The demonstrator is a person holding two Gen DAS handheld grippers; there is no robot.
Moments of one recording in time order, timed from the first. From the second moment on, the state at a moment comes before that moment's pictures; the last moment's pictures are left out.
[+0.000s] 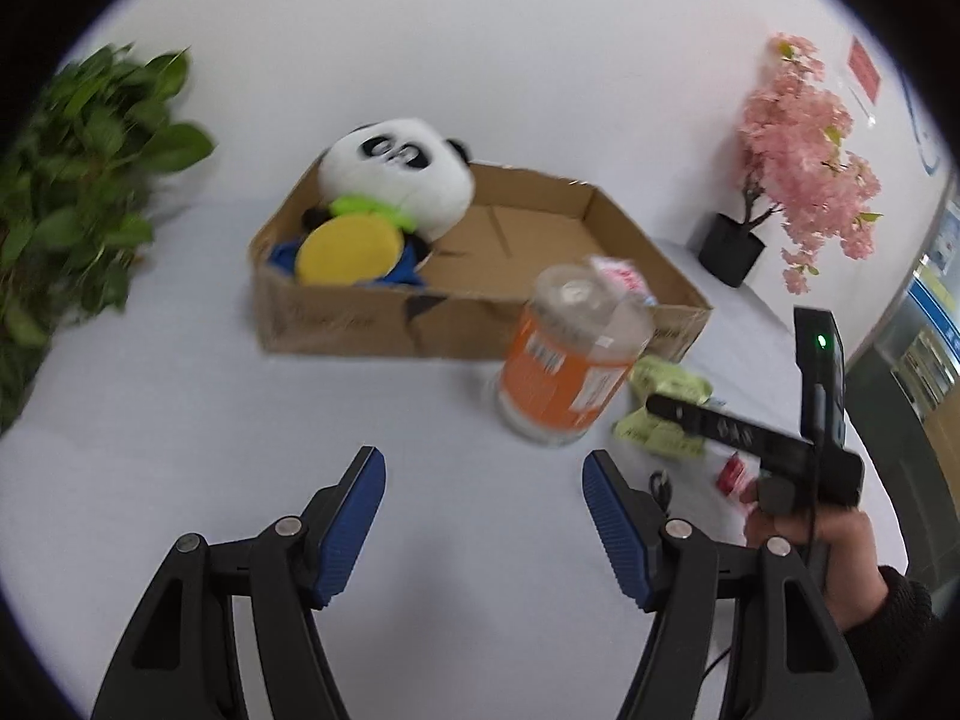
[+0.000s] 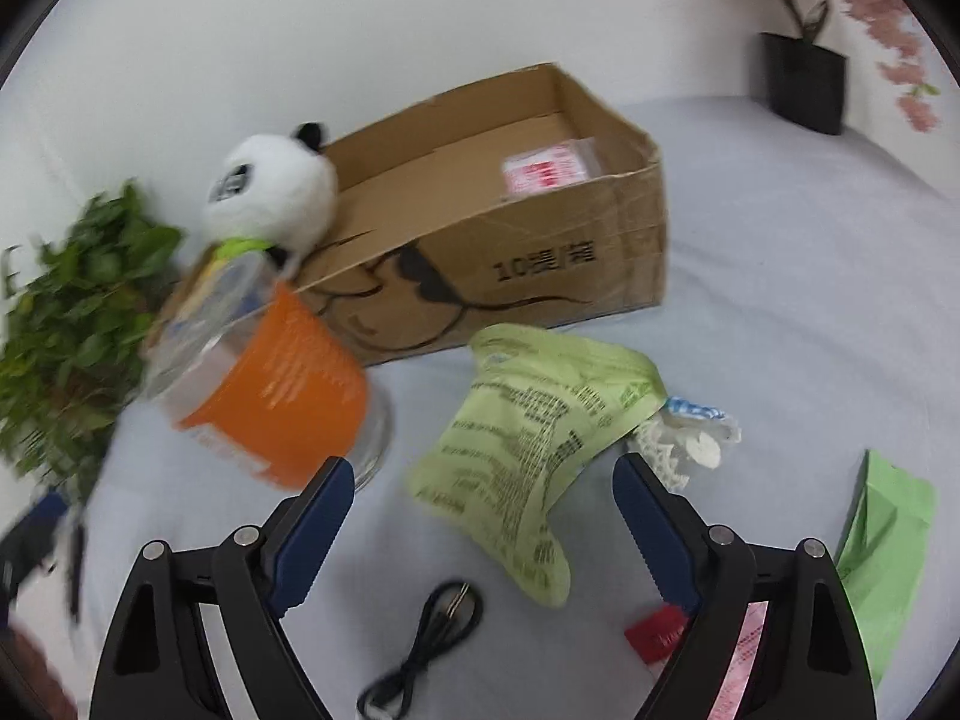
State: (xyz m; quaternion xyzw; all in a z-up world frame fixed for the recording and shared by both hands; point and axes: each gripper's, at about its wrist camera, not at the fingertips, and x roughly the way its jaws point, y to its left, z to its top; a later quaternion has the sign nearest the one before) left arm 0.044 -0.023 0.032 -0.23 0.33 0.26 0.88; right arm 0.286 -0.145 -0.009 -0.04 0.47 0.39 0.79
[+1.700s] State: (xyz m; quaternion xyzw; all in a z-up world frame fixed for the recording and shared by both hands) left arm 0.156 -0.137 -0.054 -0.32 0.46 -0.04 0.83; right arm 0.148 -0.280 -0.013 -0.11 0.47 0.44 0.76
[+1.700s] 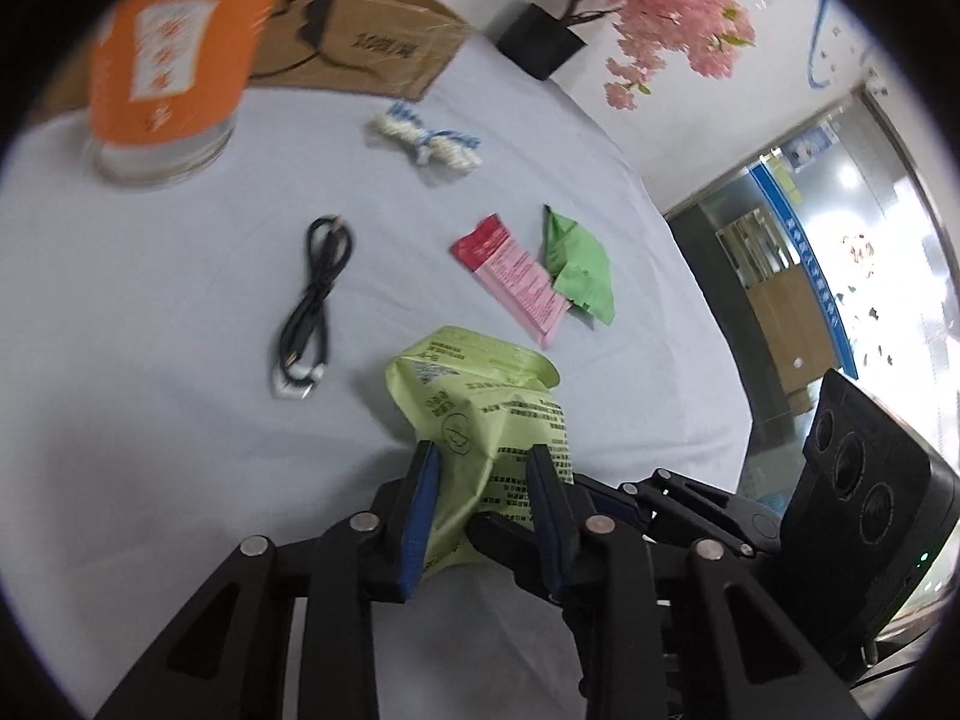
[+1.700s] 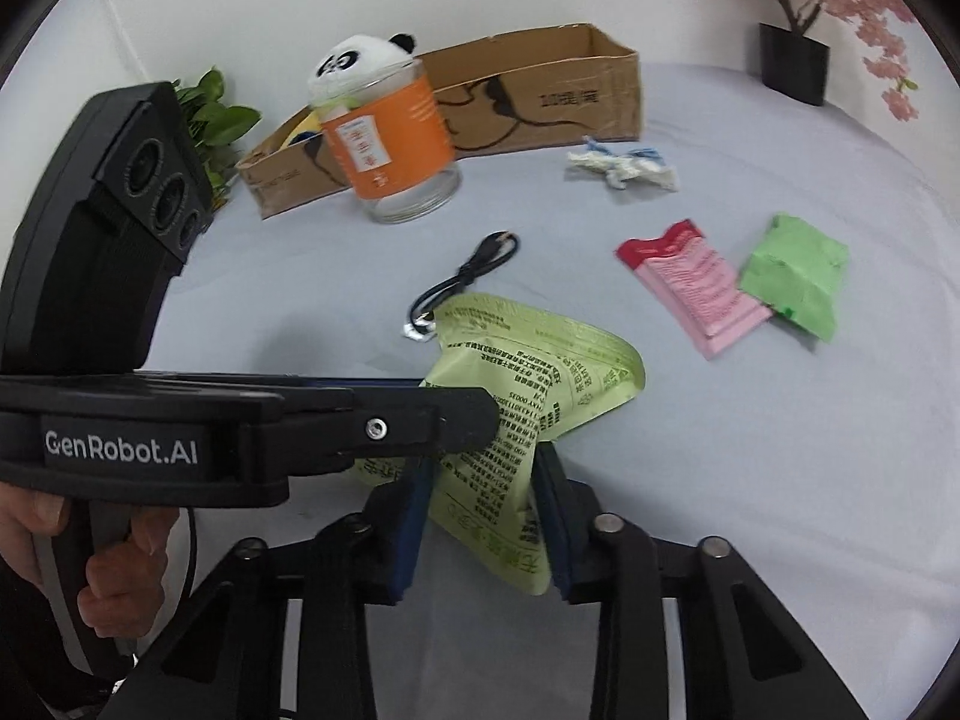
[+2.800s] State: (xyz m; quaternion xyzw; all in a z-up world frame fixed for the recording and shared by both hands) left arm 0.319 -0.055 0.062 -0.30 0.20 0.01 0.93; right arm 0.332 -0.220 0.087 -0.14 0.10 0.40 0.90
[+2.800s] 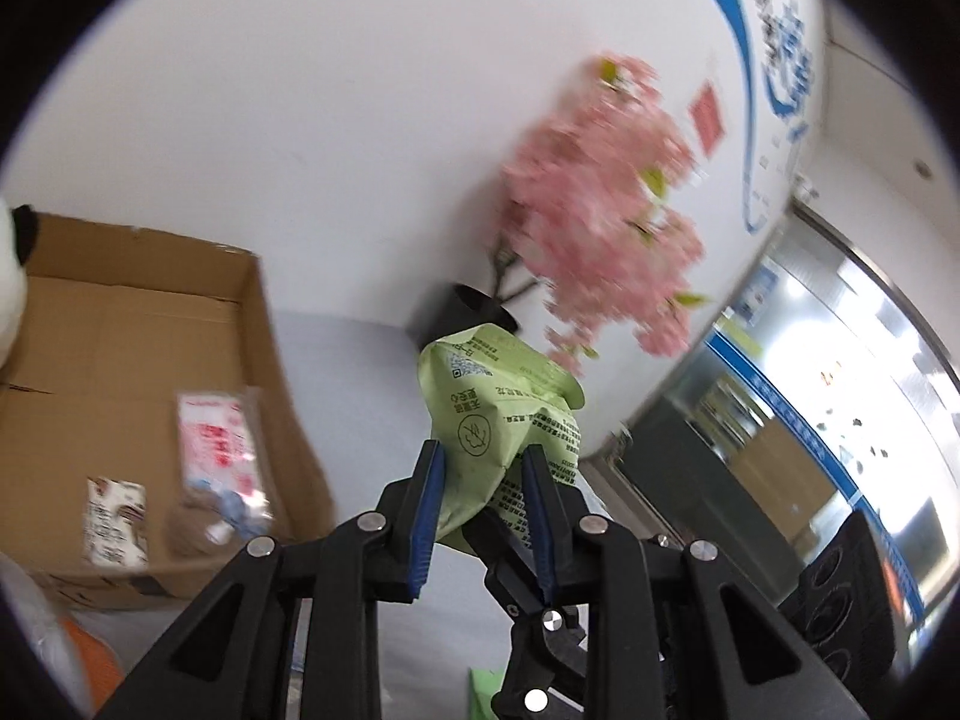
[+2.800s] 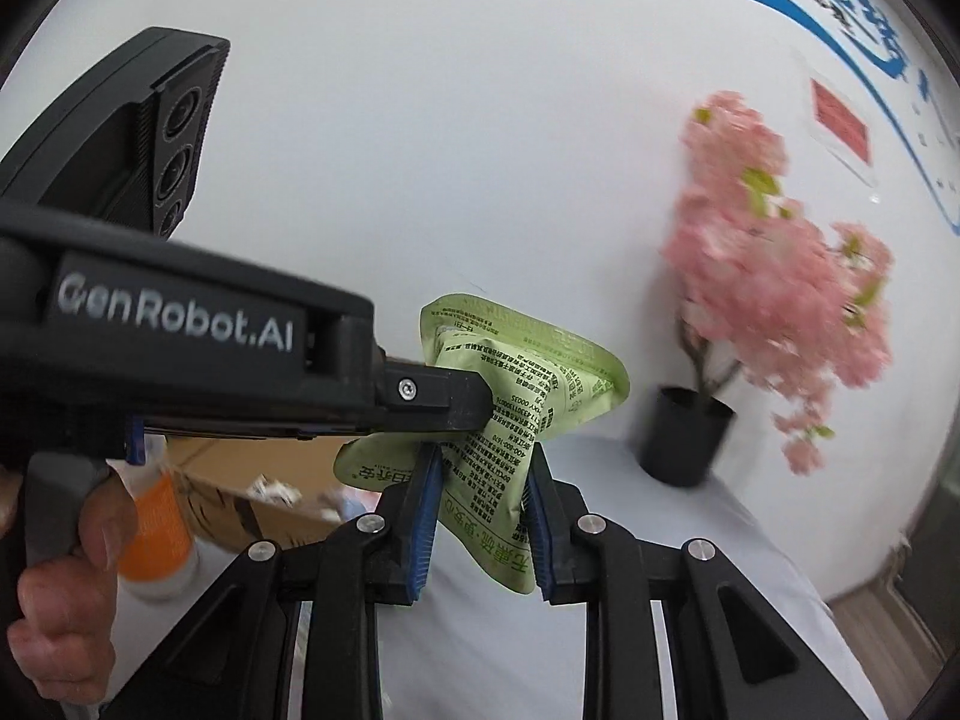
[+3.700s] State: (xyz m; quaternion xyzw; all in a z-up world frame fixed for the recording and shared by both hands) left arm 0.240 -0.039 0.096 -0.18 0.26 0.14 0.94; right arm 0.363 -0.157 0.078 -0.06 0.27 0.51 0.82
